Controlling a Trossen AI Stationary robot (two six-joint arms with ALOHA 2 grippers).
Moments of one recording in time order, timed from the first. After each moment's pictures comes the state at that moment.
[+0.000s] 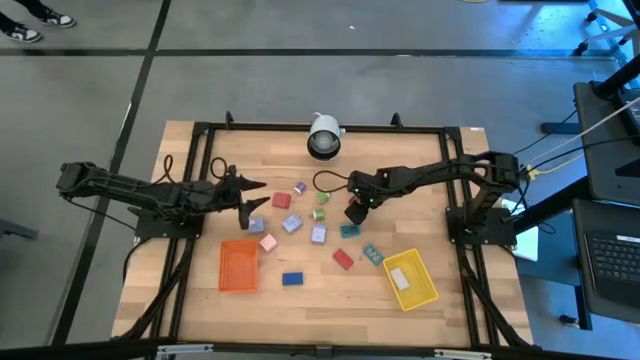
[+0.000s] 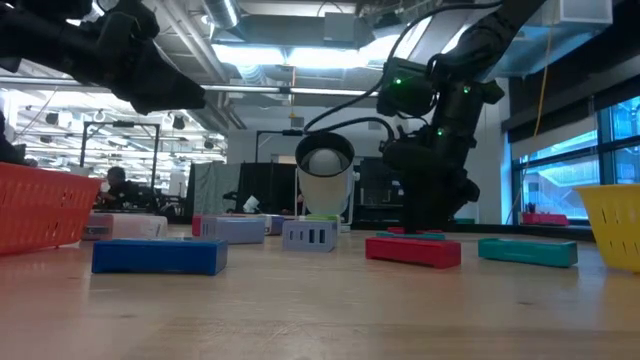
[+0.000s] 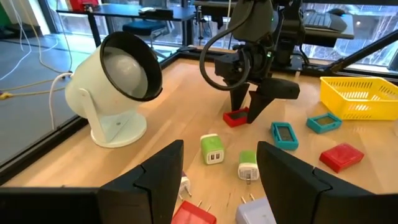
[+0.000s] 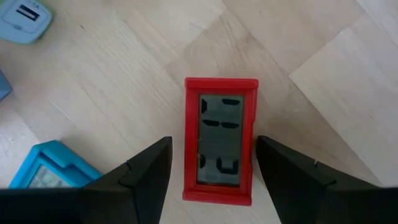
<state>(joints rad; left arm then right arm) -0.09 0.62 0.23 0.16 -0.45 -0.14 -0.15 1.76 0.92 -0.42 0.01 0.57</state>
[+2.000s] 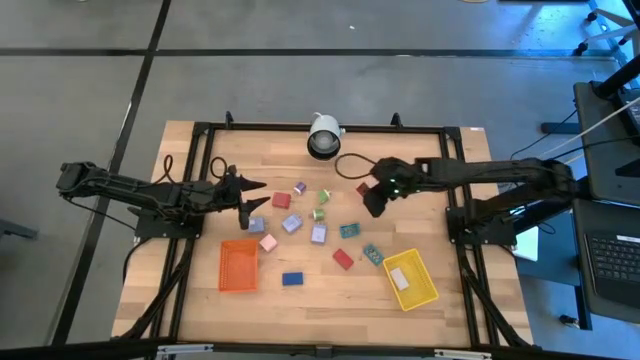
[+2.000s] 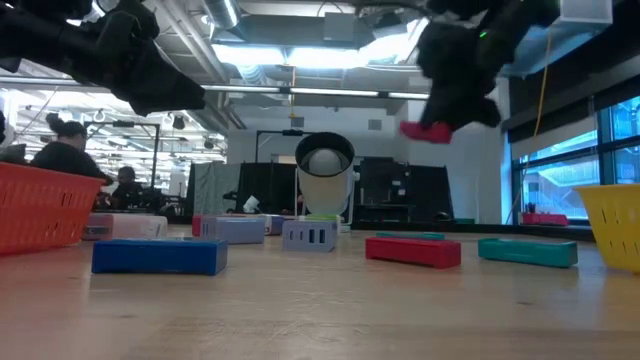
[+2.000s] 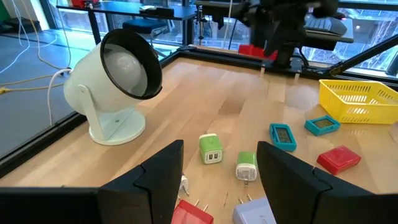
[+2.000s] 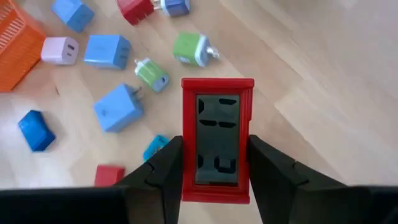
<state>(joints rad) -0.09 0.62 0.23 0.16 -0.45 -0.17 -0.09 1.27 0.92 -0.60 0.06 0.63</state>
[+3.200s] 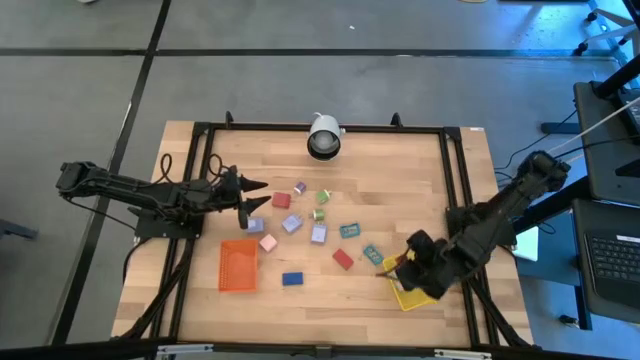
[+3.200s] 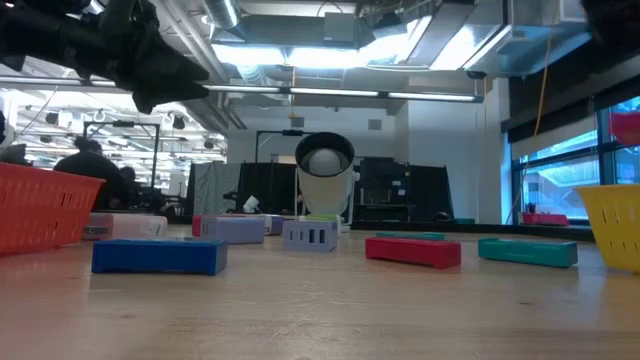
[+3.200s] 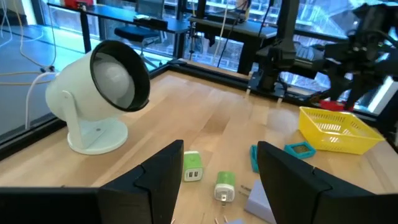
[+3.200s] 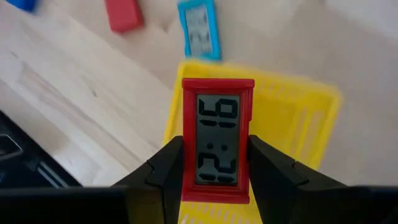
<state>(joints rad) -0.09 0.63 0.23 0.25 -0.42 -0.25 0.82 1.35 0.92 -0.88 0.28 1.79</state>
